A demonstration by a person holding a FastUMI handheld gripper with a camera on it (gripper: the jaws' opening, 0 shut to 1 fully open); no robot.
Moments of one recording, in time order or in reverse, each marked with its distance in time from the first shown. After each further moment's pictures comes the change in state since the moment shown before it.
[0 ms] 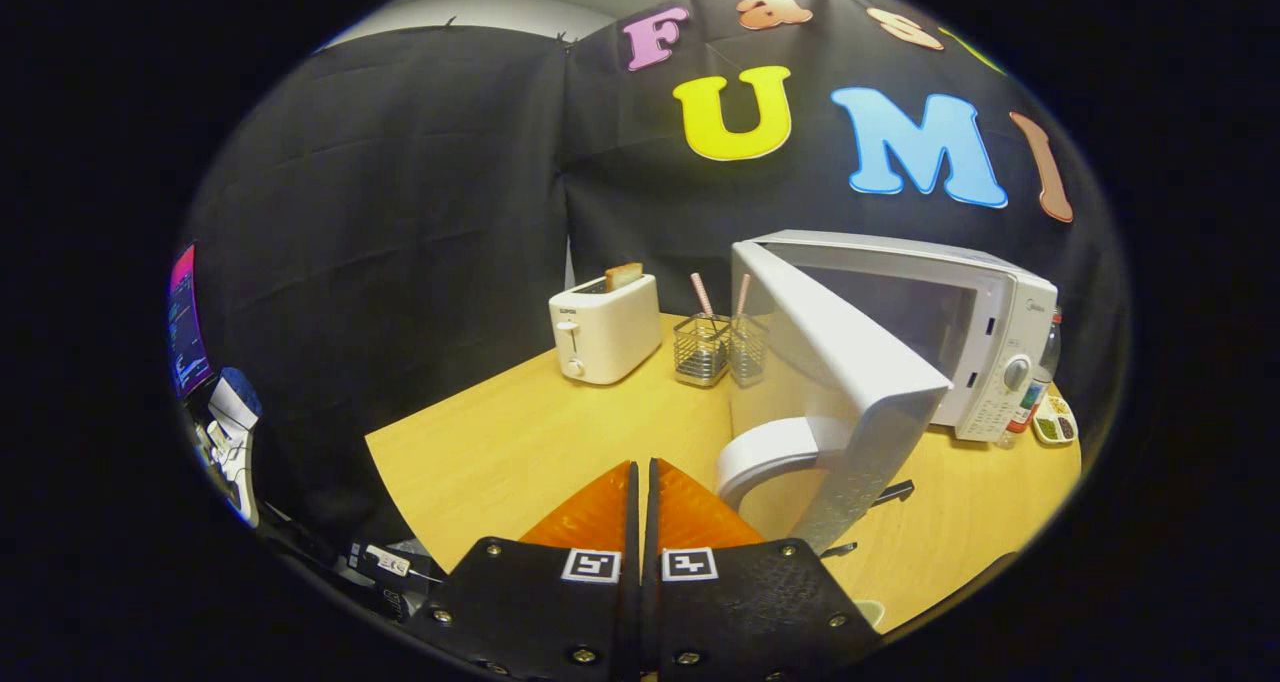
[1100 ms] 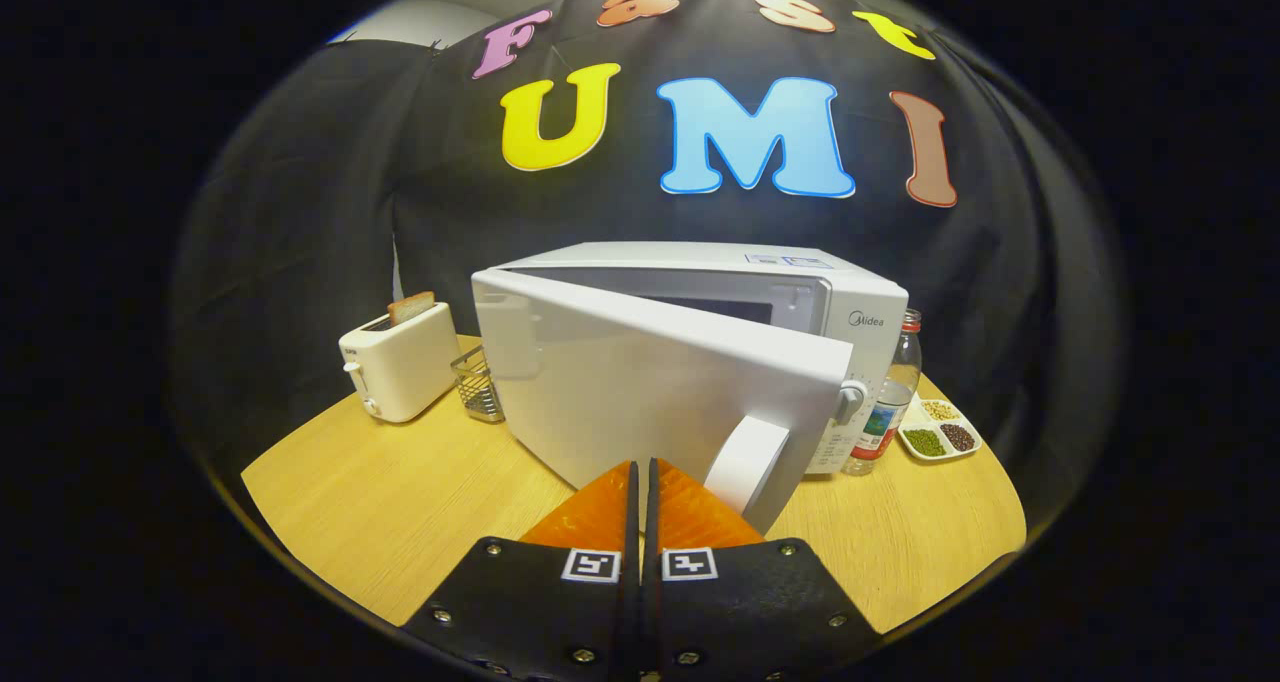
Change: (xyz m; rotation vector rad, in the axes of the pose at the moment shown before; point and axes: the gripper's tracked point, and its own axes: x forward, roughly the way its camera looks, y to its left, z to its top) arm 0.019 -0.200 0.036 0.090 -0.028 -0.397
